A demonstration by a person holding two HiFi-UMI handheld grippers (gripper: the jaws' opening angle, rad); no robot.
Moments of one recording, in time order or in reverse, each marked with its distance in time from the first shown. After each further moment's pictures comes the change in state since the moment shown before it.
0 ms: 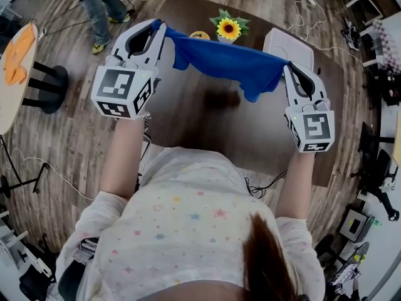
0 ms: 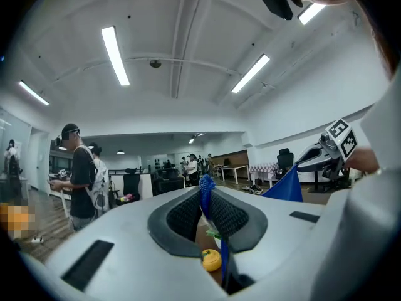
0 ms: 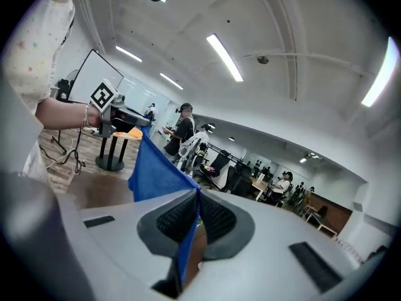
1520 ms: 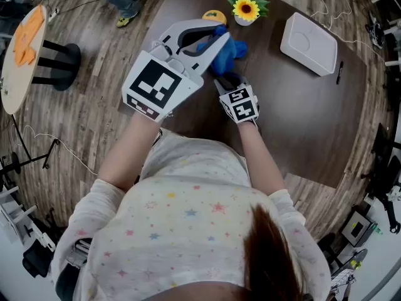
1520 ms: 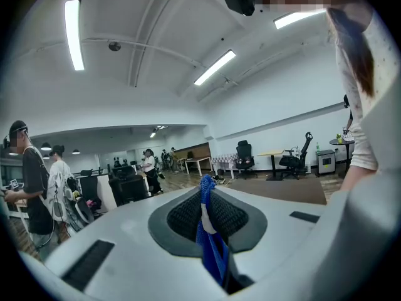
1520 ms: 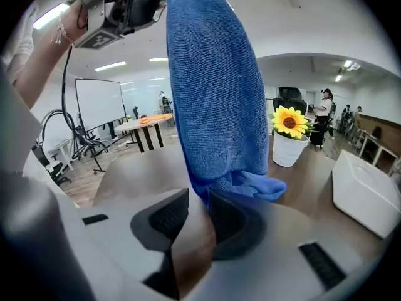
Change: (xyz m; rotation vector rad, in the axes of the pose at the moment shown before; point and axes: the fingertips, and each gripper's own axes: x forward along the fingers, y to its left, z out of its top) left arm 0.028 -0.127 -0.013 0.120 0.062 -0.371; right arm 0.136 0.261 -0.183 0.360 0.308 0.448
